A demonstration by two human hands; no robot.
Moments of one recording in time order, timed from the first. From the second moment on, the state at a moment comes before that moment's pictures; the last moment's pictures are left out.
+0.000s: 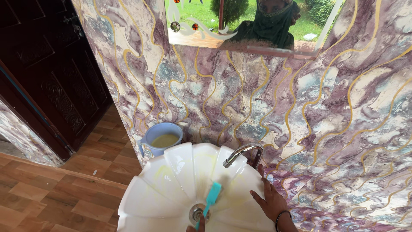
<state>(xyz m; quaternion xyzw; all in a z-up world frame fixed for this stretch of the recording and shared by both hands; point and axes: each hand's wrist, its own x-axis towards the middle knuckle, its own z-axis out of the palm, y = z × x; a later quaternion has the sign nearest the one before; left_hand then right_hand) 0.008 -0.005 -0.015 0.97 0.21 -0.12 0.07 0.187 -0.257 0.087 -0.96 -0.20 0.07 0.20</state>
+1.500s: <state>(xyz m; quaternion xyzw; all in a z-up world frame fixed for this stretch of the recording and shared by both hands) -0.006 -0.013 -0.016 0.96 0.22 -0.14 0.04 0.180 -0.254 0.099 -0.95 -0.21 0.09 0.21</state>
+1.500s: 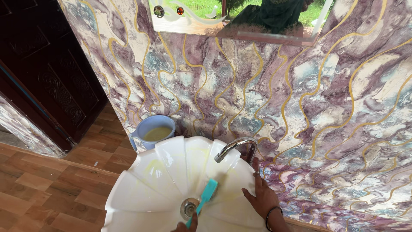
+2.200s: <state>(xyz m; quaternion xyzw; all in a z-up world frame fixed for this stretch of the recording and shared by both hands) -0.003 0.019 -0.056 0.96 0.27 -0.06 0.00 0.179 -0.254 0.096 -0.94 -0.25 0.05 0.22</state>
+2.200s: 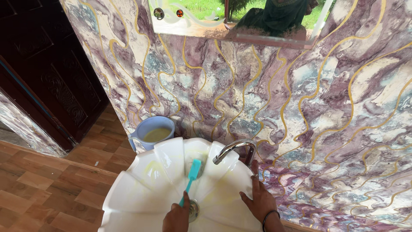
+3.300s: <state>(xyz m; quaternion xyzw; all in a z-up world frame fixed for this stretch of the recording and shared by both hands) 0.010 -0.002 -0.064 0.92 0.39 -0.06 -0.03 0.195 -0.253 0.064 -0.93 -0.29 0.08 0.20</state>
